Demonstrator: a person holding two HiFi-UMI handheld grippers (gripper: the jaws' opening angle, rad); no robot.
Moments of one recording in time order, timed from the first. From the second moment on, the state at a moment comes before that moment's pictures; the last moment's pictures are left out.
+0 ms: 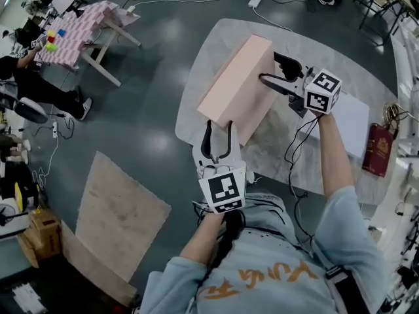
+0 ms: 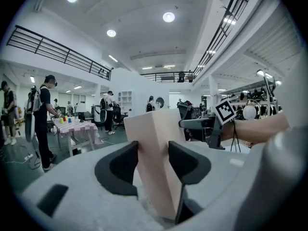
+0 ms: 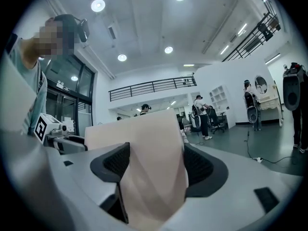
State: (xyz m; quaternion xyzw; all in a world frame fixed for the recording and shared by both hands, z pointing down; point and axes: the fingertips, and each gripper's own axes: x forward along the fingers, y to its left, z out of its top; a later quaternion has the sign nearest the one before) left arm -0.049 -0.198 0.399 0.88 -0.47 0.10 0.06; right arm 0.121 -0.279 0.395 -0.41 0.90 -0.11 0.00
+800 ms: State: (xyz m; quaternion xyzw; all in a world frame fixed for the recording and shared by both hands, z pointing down) left arm -0.015 -0.140 0.404 0.91 -0.40 0.11 0.01; right arm 0.157 -0.218 0.405 -0.48 0.86 -0.14 0.08
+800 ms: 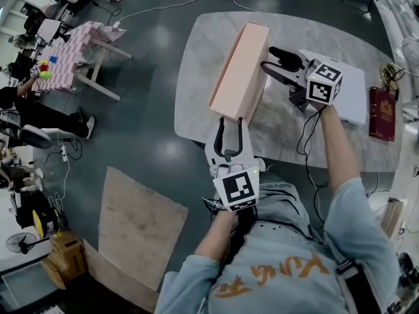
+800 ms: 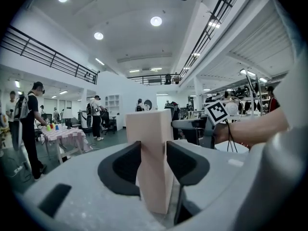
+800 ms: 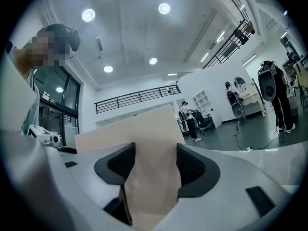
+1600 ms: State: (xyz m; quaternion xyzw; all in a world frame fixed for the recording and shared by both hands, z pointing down) left arm -0.005 -0.115 0.417 0.93 -0.35 0.12 0.03; right arm 0.159 -0.196 0.405 -0.53 0.83 -0.14 0.09
